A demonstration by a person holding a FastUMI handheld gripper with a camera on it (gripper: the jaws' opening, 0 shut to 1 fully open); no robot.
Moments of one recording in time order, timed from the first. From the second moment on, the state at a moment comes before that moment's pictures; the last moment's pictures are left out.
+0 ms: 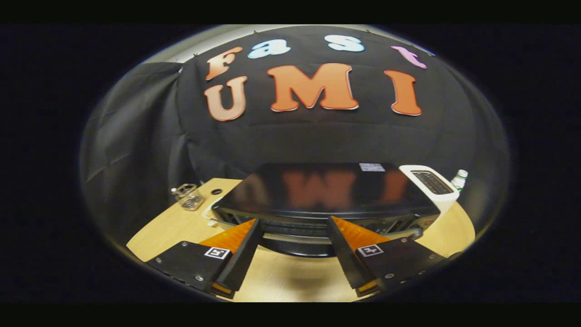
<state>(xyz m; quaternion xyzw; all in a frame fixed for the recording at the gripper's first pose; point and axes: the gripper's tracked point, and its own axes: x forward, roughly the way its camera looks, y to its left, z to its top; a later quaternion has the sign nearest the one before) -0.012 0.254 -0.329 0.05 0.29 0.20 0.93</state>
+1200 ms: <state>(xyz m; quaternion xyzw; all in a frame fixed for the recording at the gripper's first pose) -0.128 0.254 -0.448 0.10 0.50 0.23 0.83</state>
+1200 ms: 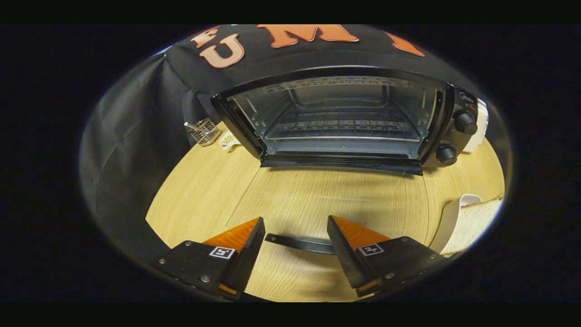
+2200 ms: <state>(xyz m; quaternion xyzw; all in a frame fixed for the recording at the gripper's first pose) -0.109 0.025 -0.340 0.08 0.40 0.08 0.91</state>
